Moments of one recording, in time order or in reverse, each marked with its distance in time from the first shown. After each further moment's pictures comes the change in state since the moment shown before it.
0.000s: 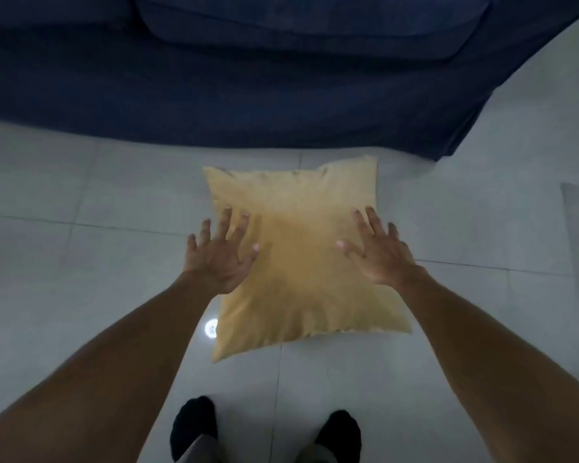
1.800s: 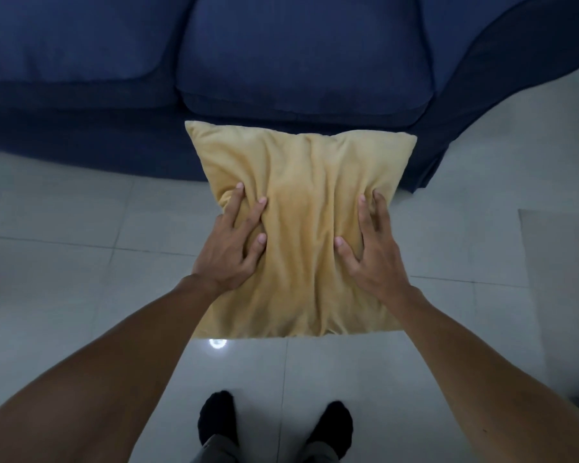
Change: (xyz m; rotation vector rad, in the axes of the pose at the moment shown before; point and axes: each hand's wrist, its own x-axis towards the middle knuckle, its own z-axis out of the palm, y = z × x) left_hand -0.067 0.008 -0.144 -0.411 0.487 0.425; right_hand -0.107 -0.070 -0.121 0.315 0.633 -0.296
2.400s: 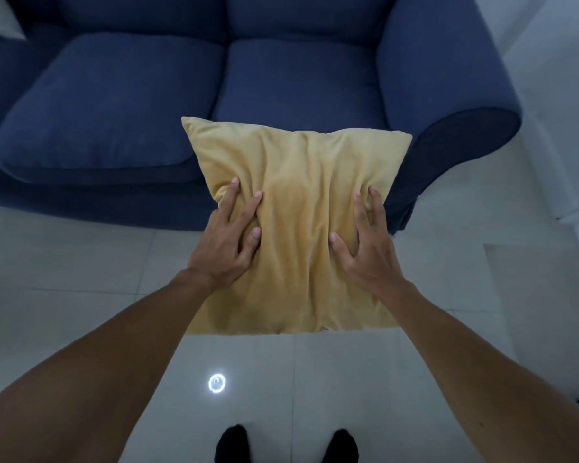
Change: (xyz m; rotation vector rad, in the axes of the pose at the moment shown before) left_hand 0.049 0.051 -0.151 0.035 0.124 0.115; right_hand 0.052 -0.106 -0.110 0.015 0.148 -0.044
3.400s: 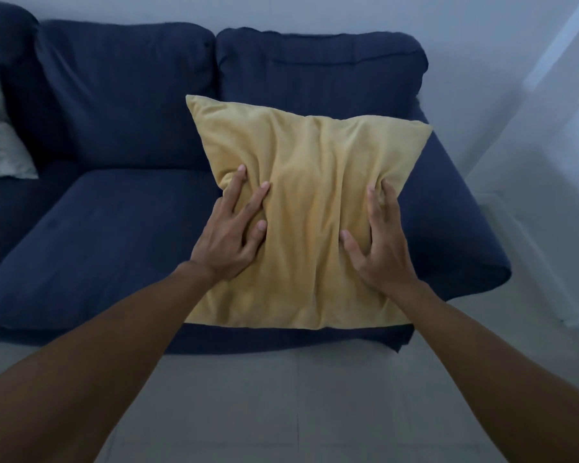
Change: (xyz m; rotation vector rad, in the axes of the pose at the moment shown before) left_hand 0.305 -0.023 -0.115 0.048 0.255 0.272; right_hand 0.294 -0.016 -0.093 0.033 0.240 -0.159
